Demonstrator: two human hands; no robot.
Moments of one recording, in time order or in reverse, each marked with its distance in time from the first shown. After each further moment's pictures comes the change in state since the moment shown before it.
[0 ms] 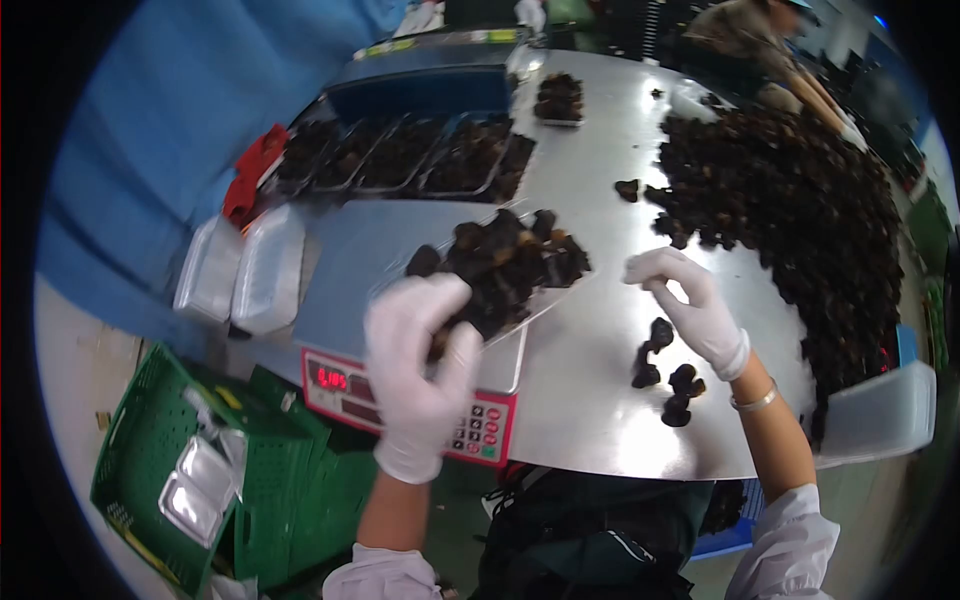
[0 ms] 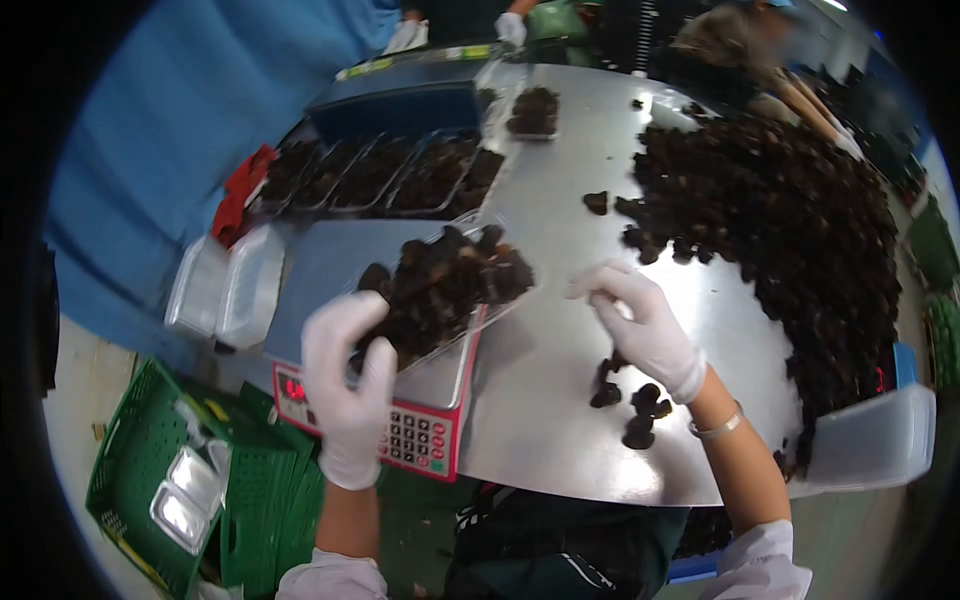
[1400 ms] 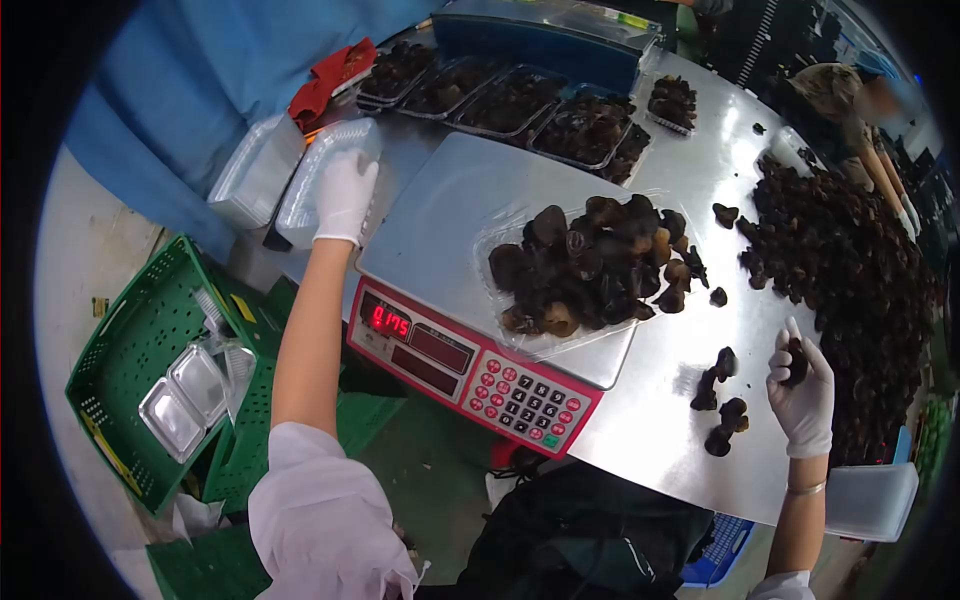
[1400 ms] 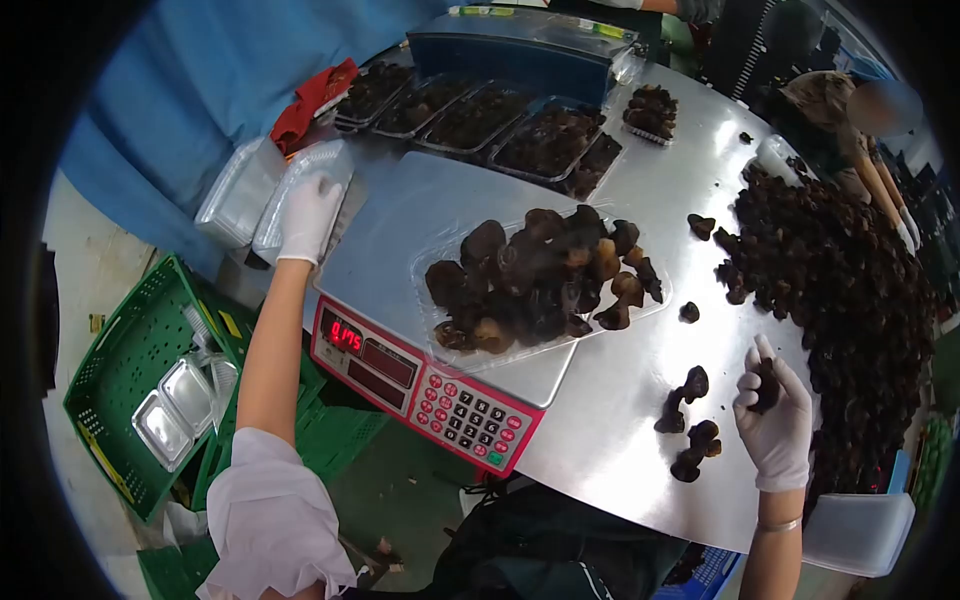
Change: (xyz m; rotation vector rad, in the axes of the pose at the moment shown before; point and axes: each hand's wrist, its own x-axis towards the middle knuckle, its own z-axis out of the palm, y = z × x) left_hand 0.040 -0.301 -0.095 0.836 -0.198 -0.485; right_hand -0.049 -0.006 -0.034 1.266 0.462 0.783
